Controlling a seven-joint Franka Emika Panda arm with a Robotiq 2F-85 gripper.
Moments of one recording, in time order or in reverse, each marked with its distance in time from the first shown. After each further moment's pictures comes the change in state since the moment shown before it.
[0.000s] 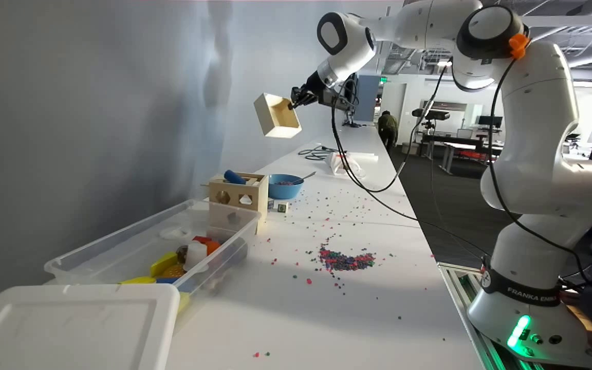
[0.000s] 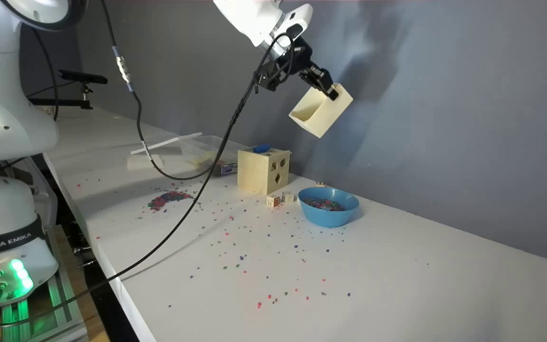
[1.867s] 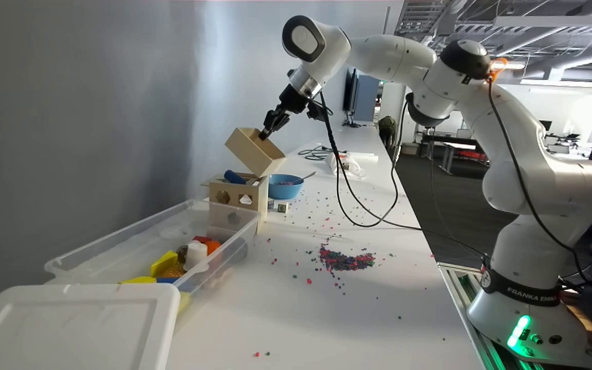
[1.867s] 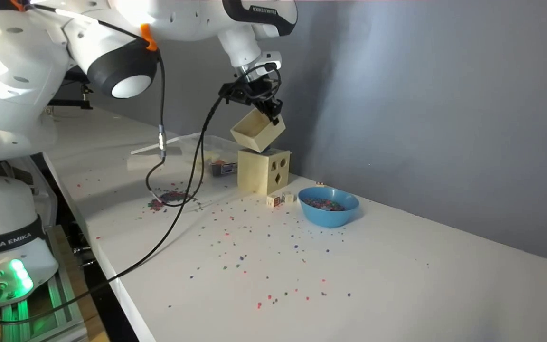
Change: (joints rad) arm 0.091 0.446 0.575 -0.103 -0.468 0.426 0.003
